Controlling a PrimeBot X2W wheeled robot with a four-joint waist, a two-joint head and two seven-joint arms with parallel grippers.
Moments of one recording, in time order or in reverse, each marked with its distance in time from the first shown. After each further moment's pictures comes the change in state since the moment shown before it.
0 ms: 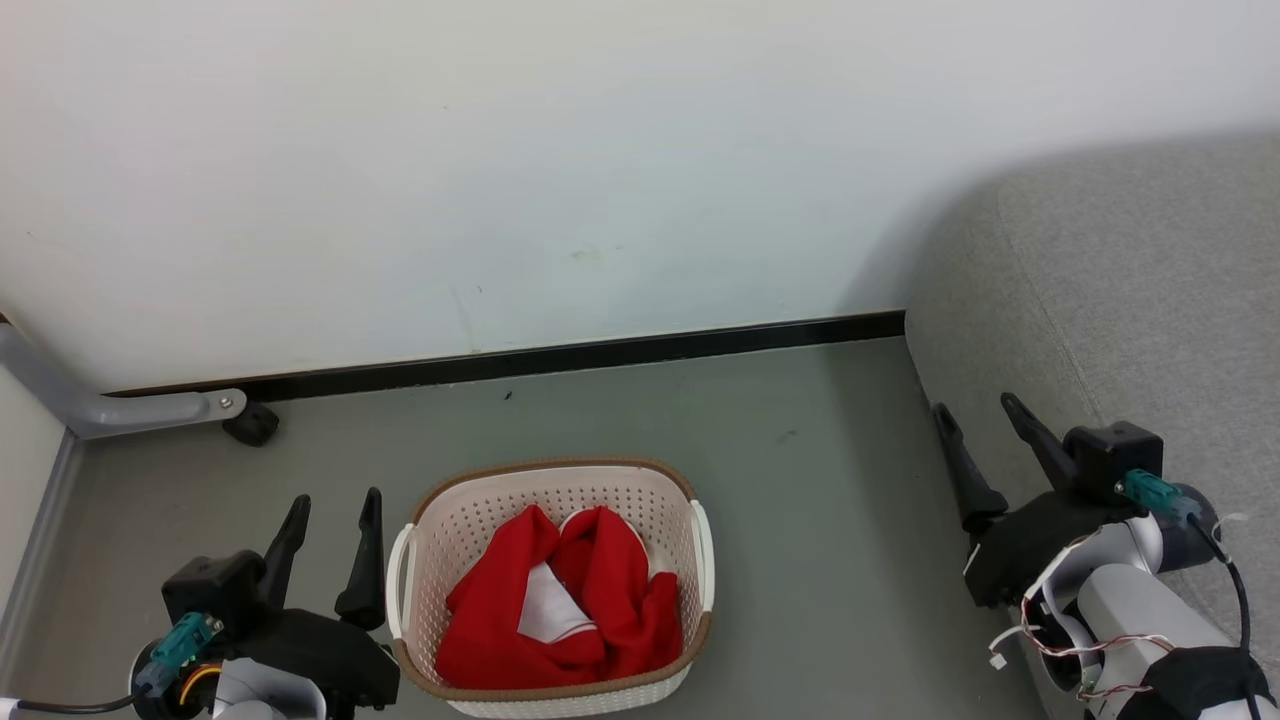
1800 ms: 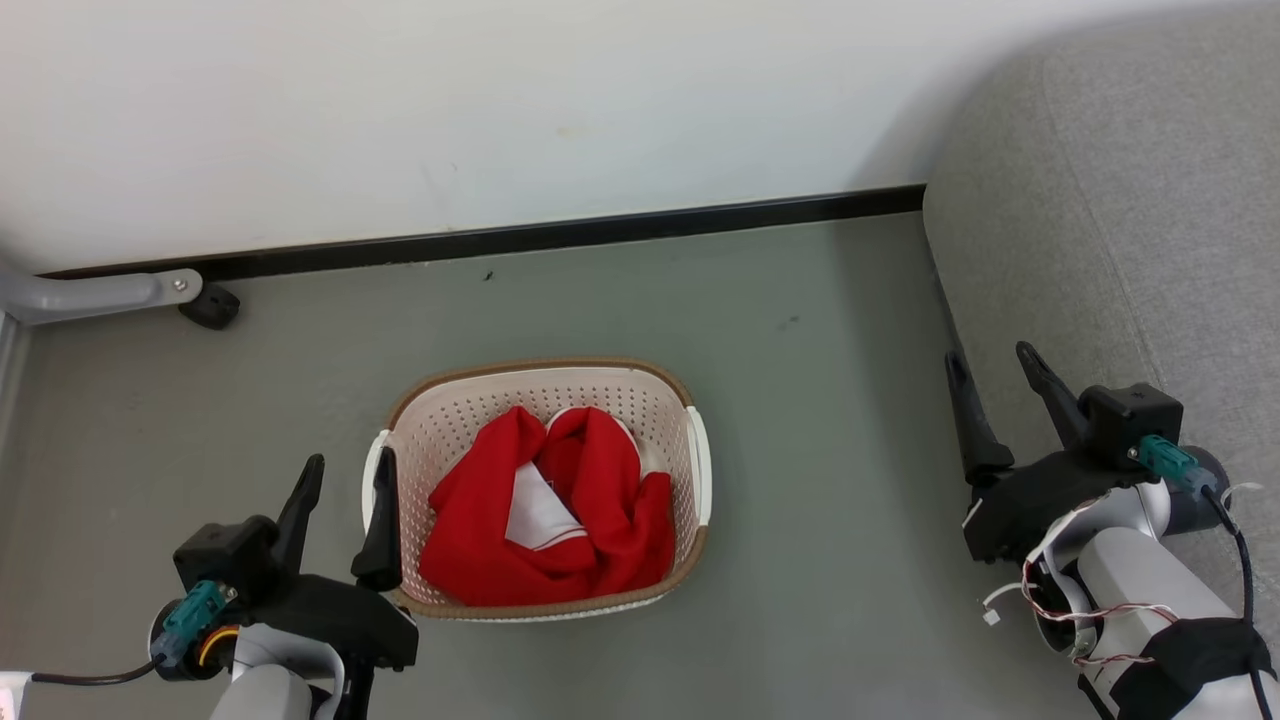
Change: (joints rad) left arm -0.033 -0.072 0.083 0.005 0.074 -0.029 0.000; right arm -0.023 0.012 -0.063 -0.061 -0.032 -0.039 -0.001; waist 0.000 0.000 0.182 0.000
